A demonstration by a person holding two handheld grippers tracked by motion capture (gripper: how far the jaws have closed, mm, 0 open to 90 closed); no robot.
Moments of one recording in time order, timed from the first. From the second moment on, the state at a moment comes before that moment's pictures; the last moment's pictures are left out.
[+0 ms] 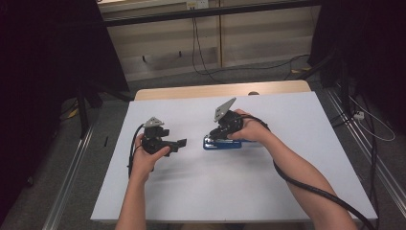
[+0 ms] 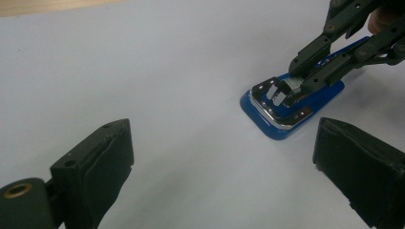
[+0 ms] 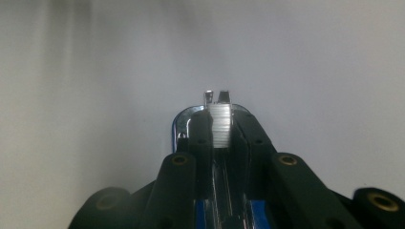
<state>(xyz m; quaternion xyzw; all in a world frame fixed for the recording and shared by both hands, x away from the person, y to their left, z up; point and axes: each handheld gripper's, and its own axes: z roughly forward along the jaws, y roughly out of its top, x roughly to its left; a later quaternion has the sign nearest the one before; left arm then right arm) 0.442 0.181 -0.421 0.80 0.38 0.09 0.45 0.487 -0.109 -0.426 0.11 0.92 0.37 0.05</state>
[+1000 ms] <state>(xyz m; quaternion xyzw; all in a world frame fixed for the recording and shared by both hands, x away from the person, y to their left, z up) 0.443 0.182 -0.421 0.80 0.38 0.09 0.45 0.490 -0.106 -0.425 0.08 0.92 0.37 0.05</state>
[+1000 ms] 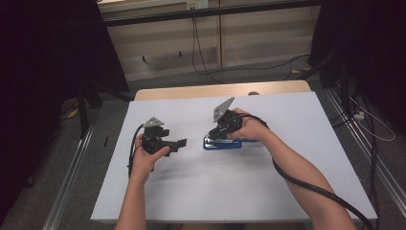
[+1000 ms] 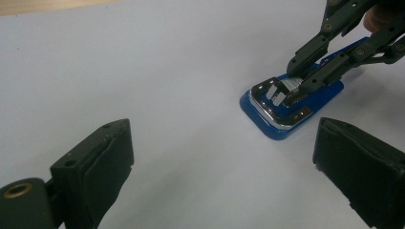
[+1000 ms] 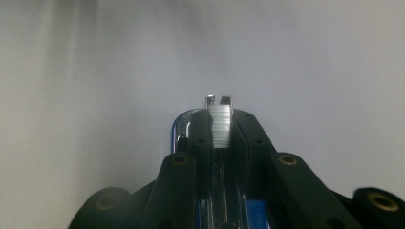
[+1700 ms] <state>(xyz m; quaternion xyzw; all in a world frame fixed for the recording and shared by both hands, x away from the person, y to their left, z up) 0.443 0.182 -0.421 0.80 0.38 0.09 0.45 0.489 -0.106 -0.426 0.09 0.92 0.37 0.05</state>
